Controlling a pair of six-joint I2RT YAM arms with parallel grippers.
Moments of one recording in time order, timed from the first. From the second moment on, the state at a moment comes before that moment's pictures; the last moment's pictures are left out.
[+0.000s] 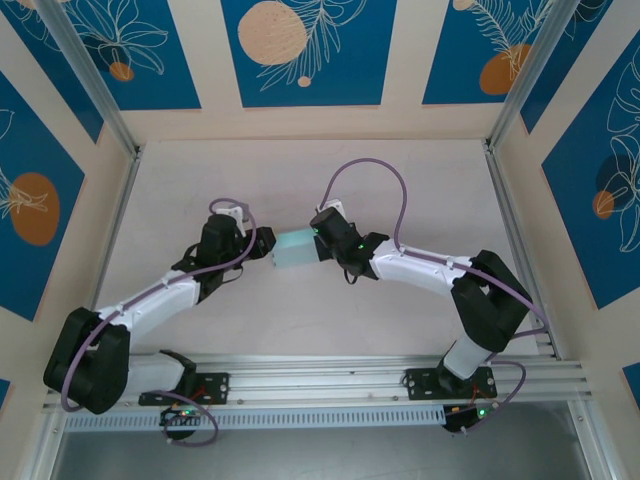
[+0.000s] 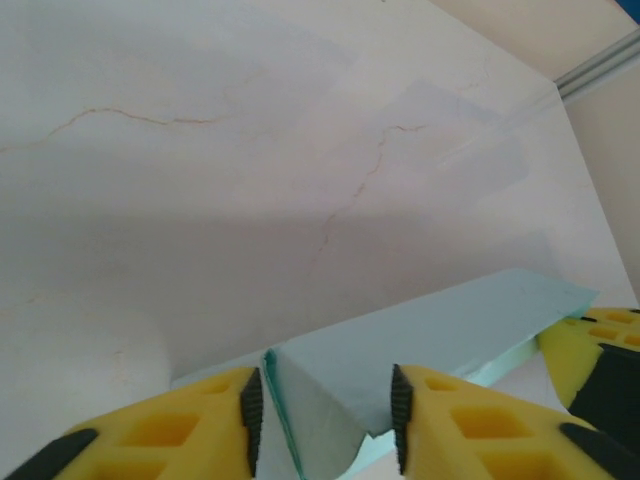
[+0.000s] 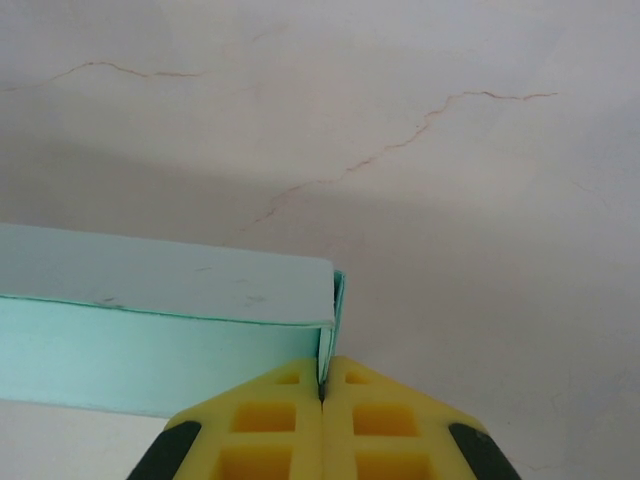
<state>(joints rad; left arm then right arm) -0.44 1.25 0.62 0.09 0.14 -0.65 0.83 1.63 1.05 -0.26 0.42 0.36</state>
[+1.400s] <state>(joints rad) -0.44 1.22 0.47 0.30 0.19 -0.73 0.84 1.65 1.07 -0.26 0.43 0.36</state>
